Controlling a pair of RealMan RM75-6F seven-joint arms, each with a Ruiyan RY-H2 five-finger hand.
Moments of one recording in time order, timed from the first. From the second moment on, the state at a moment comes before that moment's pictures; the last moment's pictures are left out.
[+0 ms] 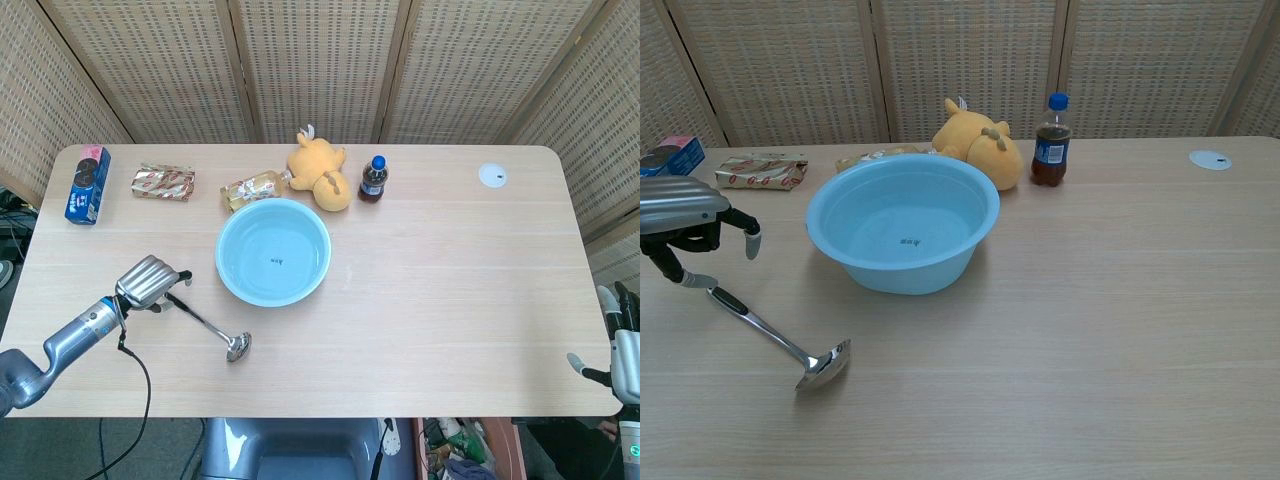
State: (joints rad) left arm -0.69 -1.49 0.09 -0.84 1.80 0.94 -0.35; right arm 0.03 -1.09 0.14 -1.66 -1.30 1.45 -0.08
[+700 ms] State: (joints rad) left arm -0.70 -1.58 0.14 -0.73 1.72 0.90 -0.37; right arm 0.04 -1.08 0.13 -1.67 -1.30 1.44 -0.07
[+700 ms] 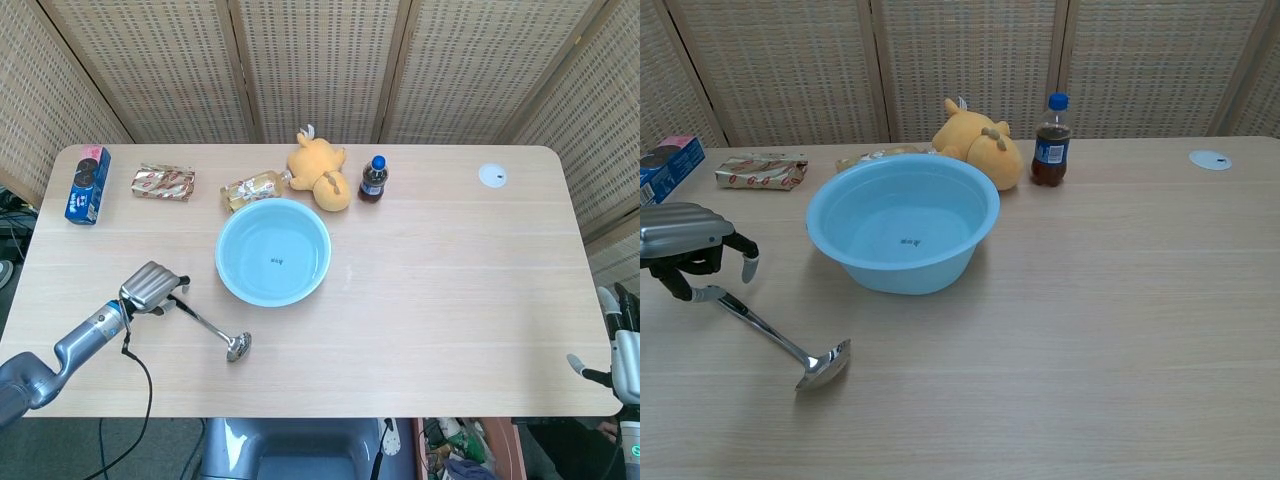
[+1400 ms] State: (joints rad) left arm -0.67 -1.68 0.17 -0.61 1.71 0.94 -0.41; right arm 0.04 -1.08 0.13 -1.67 -1.30 1.43 -0.06
